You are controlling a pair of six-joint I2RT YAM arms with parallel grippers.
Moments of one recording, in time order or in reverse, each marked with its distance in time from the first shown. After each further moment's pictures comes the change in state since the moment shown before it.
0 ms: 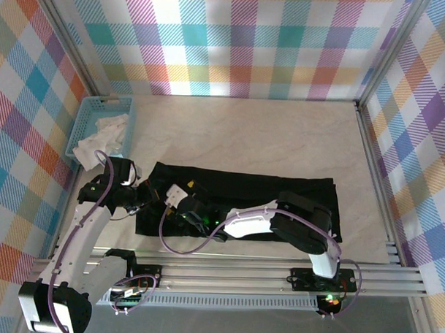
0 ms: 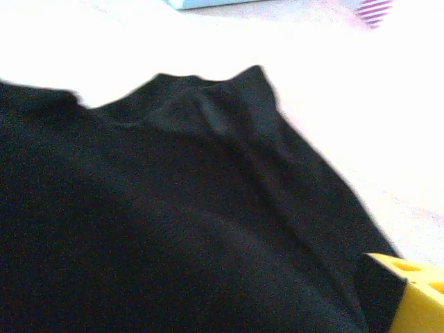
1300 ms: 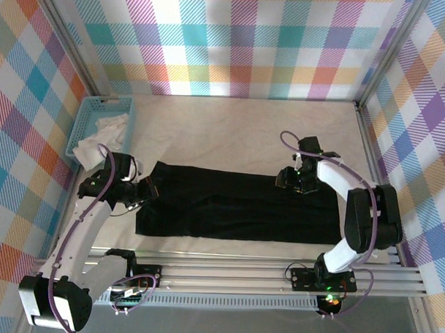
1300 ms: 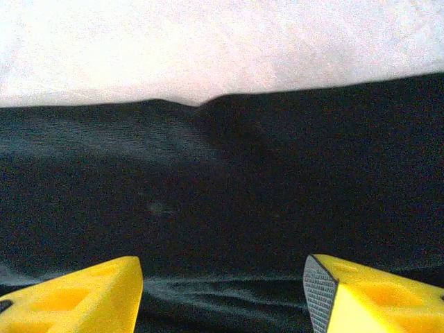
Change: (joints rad) left arm 0.000 0.036 0.042 -0.013 -0.013 0.079; right arm -1.076 -0.402 -0.111 -1.045 -0.767 0.472
